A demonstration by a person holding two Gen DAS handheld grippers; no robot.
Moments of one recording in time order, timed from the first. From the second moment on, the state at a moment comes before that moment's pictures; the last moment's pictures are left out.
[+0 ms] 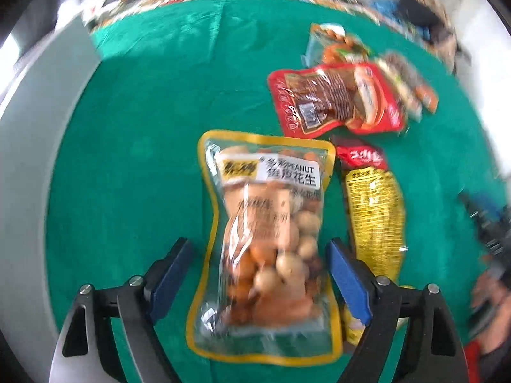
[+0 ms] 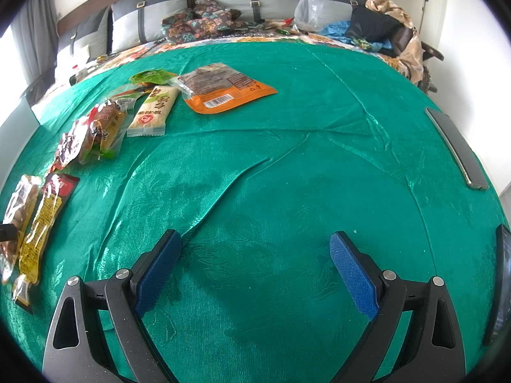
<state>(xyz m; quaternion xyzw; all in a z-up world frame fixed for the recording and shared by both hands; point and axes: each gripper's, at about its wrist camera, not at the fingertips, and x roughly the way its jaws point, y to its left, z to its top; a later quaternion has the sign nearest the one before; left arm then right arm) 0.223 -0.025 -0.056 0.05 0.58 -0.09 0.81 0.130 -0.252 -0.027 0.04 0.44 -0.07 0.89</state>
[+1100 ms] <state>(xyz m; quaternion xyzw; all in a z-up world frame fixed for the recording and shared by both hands) 0.051 0.123 0.034 -0.13 0.44 -0.08 0.88 0.156 -0.063 -0.006 0.14 0.59 0.14 0.78</state>
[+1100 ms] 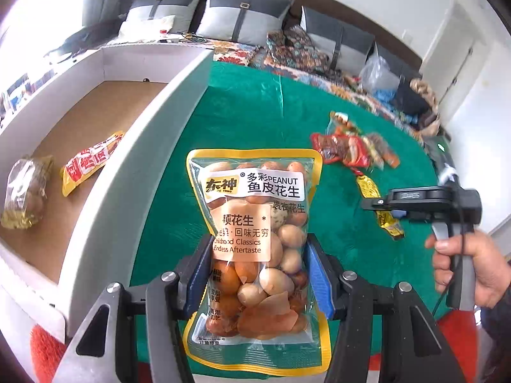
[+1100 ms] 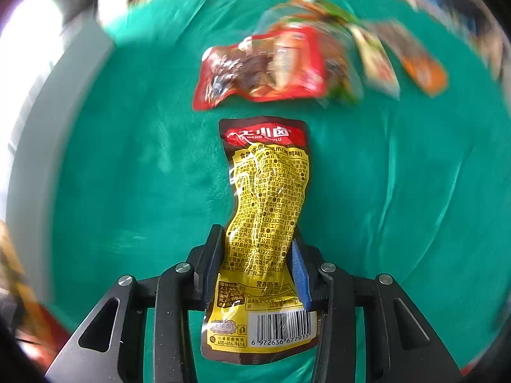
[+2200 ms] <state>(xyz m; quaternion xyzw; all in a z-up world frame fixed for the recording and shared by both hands) 0.051 0.301 0.088 -0.15 0.39 0.11 0.90 0.141 0.115 0.108 0.05 0.46 0.28 0.84</state>
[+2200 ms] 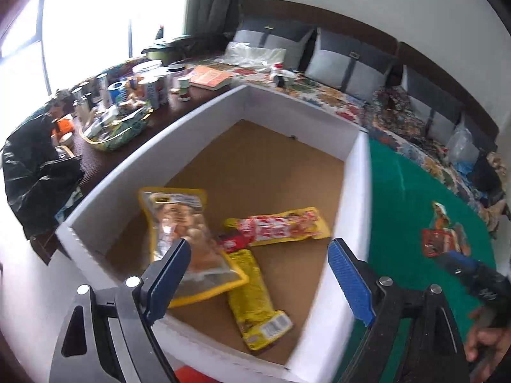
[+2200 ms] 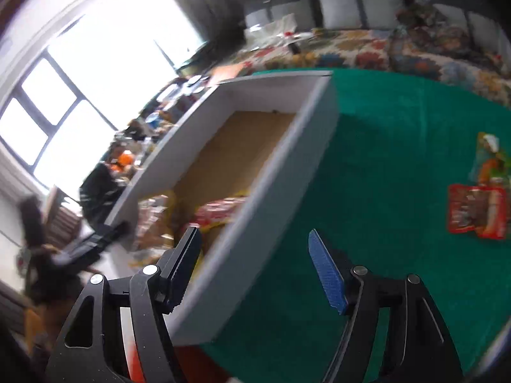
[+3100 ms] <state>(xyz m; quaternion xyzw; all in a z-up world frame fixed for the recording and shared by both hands) 0.199 -0.036 -0.065 0.02 0.45 -0.06 0.89 0.121 -0.220 -0.023 0.01 0.44 -0.04 0.90</state>
